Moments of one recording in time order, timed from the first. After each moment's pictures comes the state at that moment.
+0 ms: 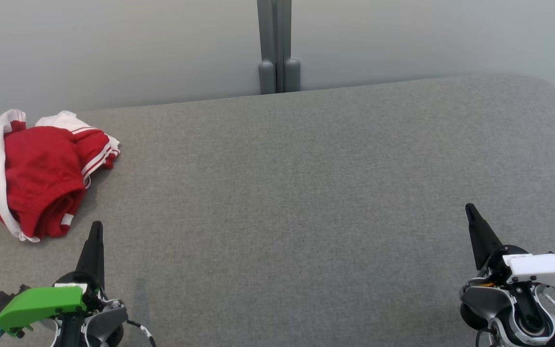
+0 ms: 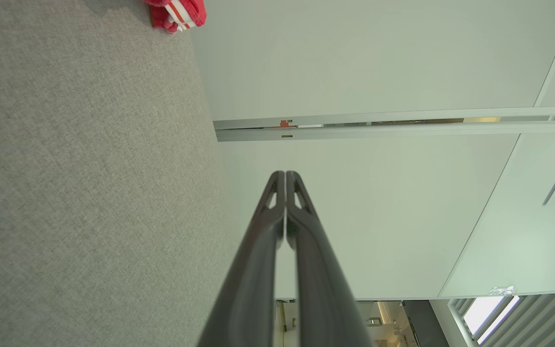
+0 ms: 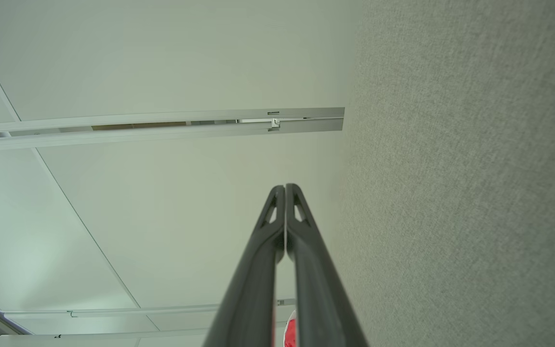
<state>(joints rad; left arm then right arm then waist) -0.10 0.05 0.11 0.25 -1.61 -0.13 0.11 -0.11 -0.05 -0.11 0.25 1.61 0.13 0.11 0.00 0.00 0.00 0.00</state>
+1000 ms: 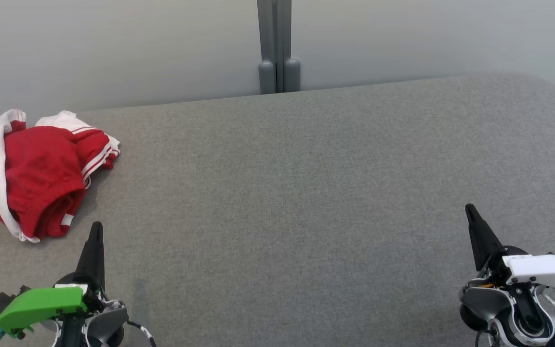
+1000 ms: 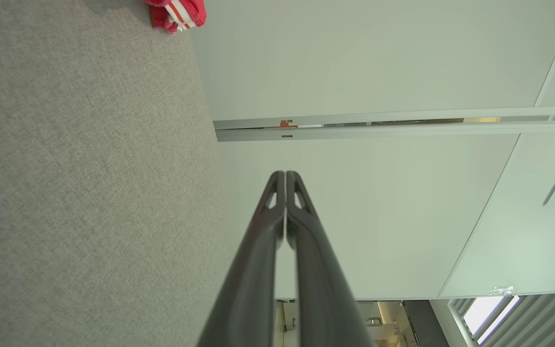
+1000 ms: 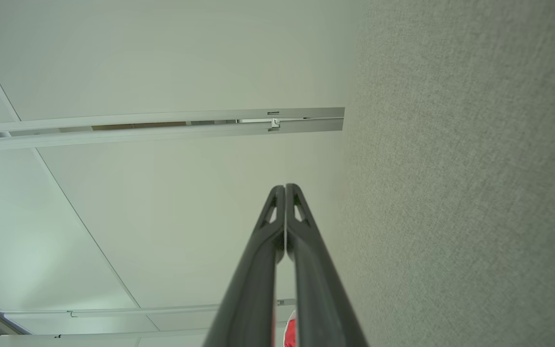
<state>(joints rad) -0.10 0.05 0.11 0.25 -1.61 -0.13 0.11 -0.11 -0.05 -0.11 0.25 1.61 0.13 0.11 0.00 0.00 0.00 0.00</state>
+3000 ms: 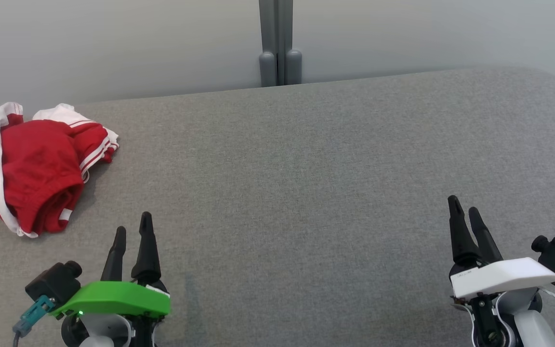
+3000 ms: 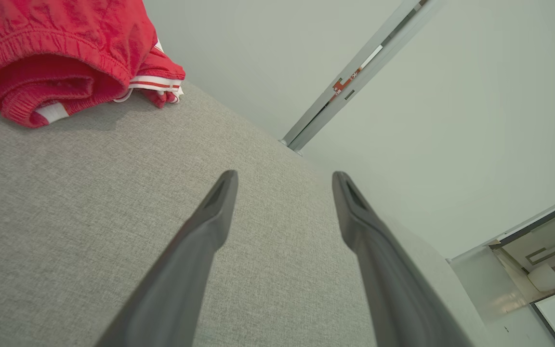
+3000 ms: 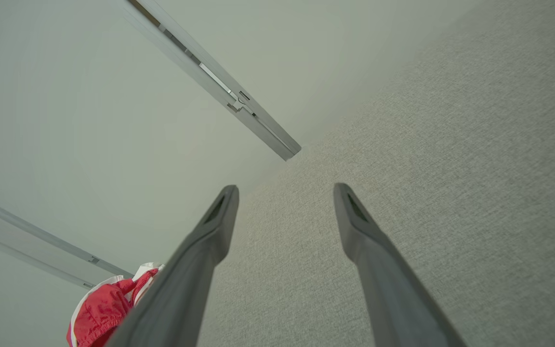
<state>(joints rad) -0.06 0.04 -0.08 0.15 -0.78 -0.02 -0.10 -0.05 -0.04 -0.02 0.15 0.79 0.13 -0.10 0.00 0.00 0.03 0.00</state>
